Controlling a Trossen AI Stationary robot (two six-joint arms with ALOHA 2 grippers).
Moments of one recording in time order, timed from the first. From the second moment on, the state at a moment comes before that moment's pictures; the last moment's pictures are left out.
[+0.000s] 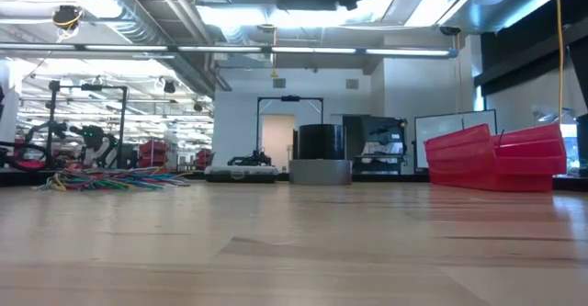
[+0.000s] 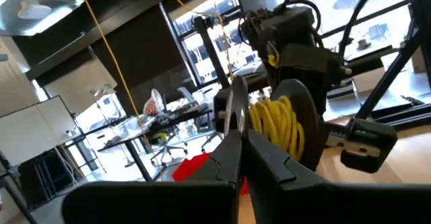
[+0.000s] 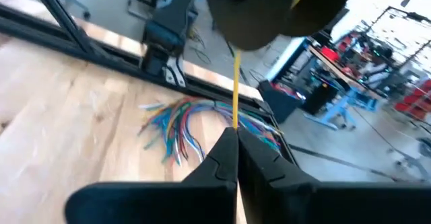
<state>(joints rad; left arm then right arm) -0.28 0.94 0.49 0.69 -0.48 0.50 0.17 1.61 0.99 0.42 0.44 -0.40</state>
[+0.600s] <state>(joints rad) -0.27 0.94 0.50 0.62 -0.48 0.50 0.22 1.58 0.98 0.15 0.47 -0.27</state>
